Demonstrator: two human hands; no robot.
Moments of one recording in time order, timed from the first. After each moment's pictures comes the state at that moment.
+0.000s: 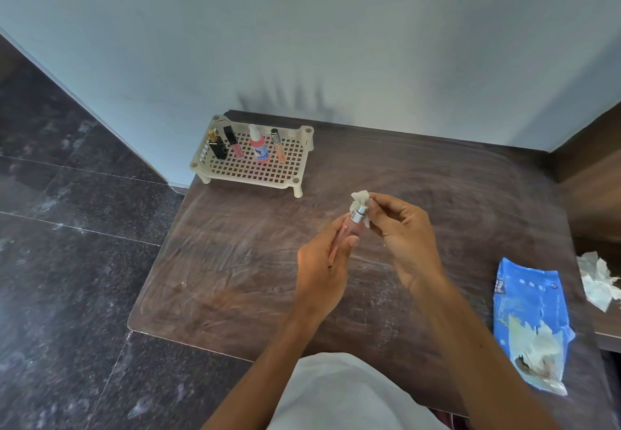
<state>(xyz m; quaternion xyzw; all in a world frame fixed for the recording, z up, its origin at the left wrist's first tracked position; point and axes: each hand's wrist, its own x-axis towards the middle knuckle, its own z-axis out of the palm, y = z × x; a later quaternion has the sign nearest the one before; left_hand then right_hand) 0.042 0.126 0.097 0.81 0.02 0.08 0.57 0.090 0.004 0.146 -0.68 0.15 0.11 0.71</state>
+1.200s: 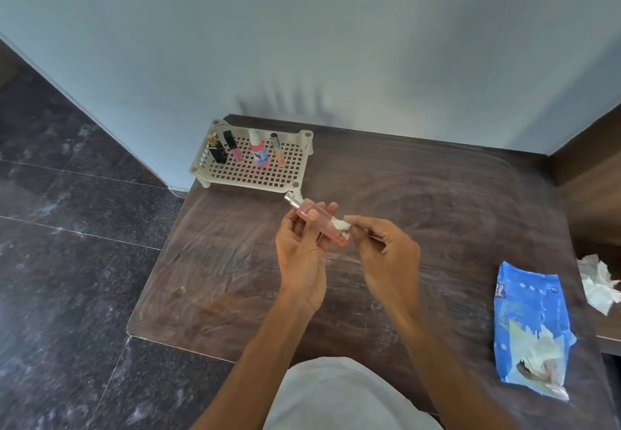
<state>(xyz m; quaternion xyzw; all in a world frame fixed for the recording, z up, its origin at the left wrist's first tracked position) 0.064 0.133 0.123 0.36 0.24 0.08 0.90 0.062 0.021 0.127 -0.83 0.05 -0.04 0.56</state>
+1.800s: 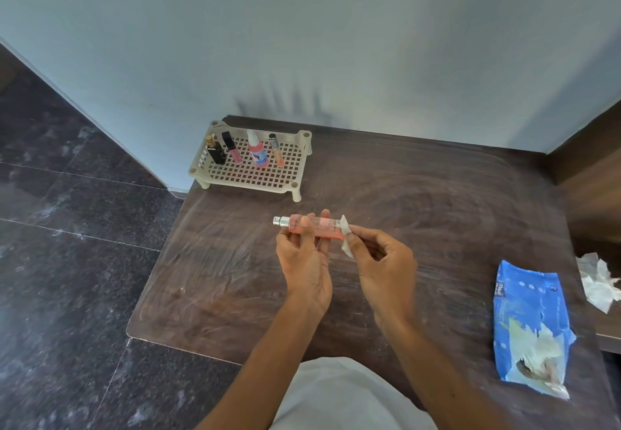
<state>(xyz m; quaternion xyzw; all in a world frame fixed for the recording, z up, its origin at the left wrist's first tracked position) 0.064 0.123 0.117 0.32 0.35 0.11 0.88 0.050 0.028 0.120 -0.74 0.17 0.01 0.65</state>
